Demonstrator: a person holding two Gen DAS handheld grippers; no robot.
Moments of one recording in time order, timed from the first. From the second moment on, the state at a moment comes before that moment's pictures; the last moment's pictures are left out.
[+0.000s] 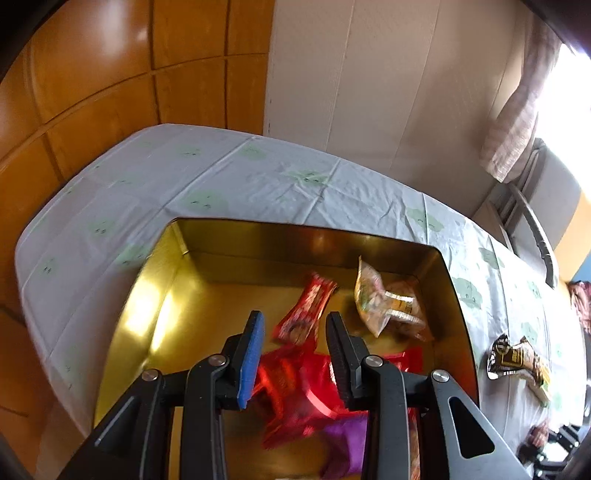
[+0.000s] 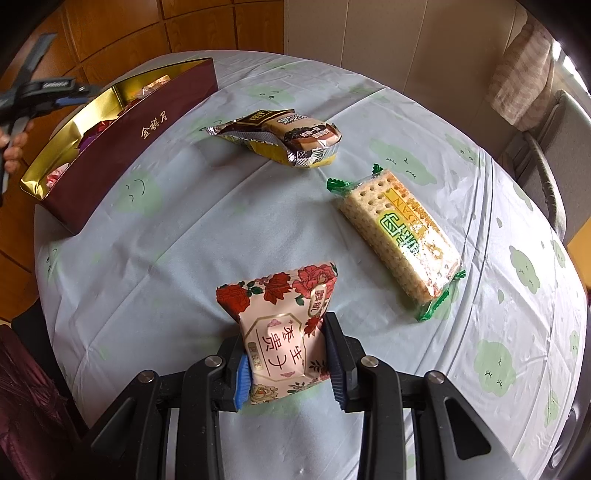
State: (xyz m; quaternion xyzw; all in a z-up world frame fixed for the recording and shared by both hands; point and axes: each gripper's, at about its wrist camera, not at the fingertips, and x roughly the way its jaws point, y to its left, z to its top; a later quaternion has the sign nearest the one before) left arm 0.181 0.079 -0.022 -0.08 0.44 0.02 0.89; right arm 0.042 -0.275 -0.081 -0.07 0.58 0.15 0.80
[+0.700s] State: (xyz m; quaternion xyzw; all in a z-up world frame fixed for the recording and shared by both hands) left arm 0.068 0.086 -0.030 -0.05 0.42 0.05 0.90; right arm 0.037 -0.266 -0.078 -0.07 0.59 0.09 0.80
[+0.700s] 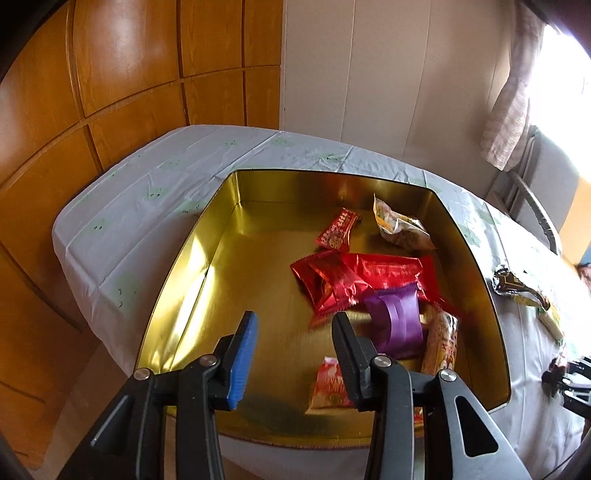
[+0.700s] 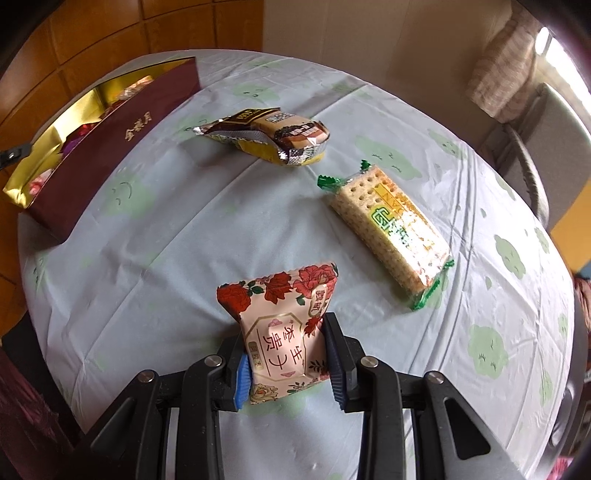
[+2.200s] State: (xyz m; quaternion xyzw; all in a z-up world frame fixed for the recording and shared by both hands) left arm 0.050 0.157 -0.041 -0.11 0.41 0.10 0.90; right arm 0.130 0.025 -0.053 0.00 0.58 0.31 0.75
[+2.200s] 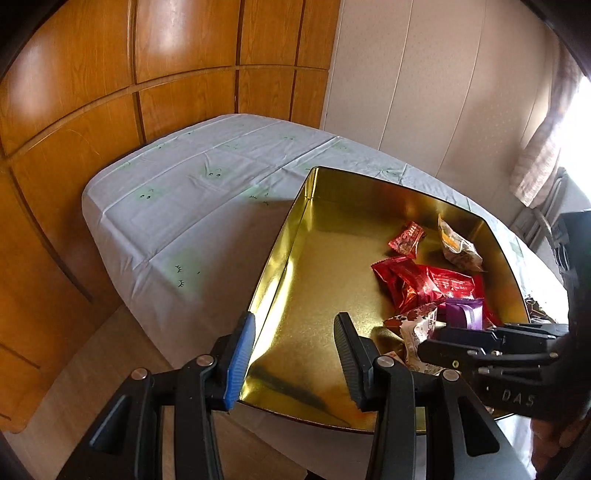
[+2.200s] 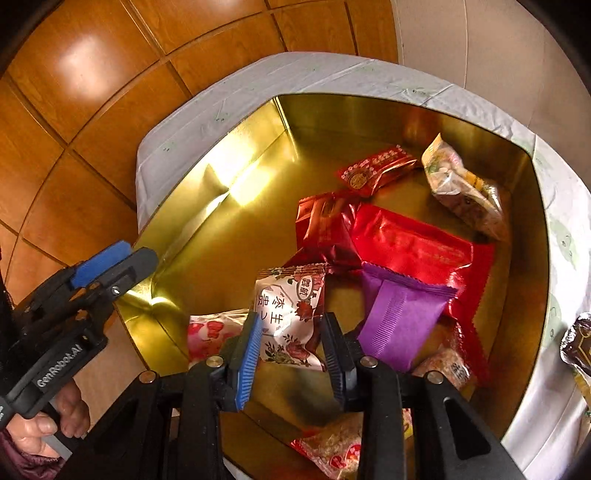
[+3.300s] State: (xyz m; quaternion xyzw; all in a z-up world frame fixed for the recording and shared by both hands) left arm 0.039 0.107 -0.021 -0.06 0.40 0.05 0.91; right arm 0.082 -0.053 0.003 0.01 0.50 0.24 0.83
